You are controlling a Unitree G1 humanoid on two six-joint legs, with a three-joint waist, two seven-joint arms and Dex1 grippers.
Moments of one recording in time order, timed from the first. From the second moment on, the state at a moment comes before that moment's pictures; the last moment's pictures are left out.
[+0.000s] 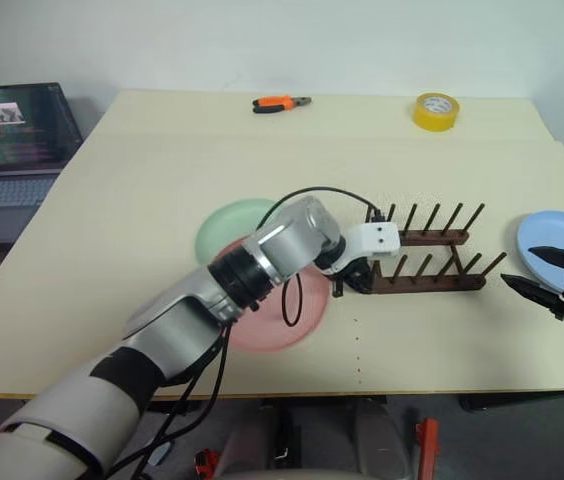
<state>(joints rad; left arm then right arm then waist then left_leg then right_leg) -1.18 0.12 -0.78 0.54 0.08 0.73 -1.13 0.03 -0.98 -0.49 0.03 0.44 0.34 1.07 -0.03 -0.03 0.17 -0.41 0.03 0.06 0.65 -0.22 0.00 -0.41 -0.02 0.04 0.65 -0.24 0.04</state>
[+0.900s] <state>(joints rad) -1.30 0.00 -0.65 0.98 0.17 0.46 -1.11 0.02 -0.99 -0.49 0.05 0.44 0.34 1.08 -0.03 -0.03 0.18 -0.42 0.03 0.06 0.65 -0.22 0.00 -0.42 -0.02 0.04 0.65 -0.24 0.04</state>
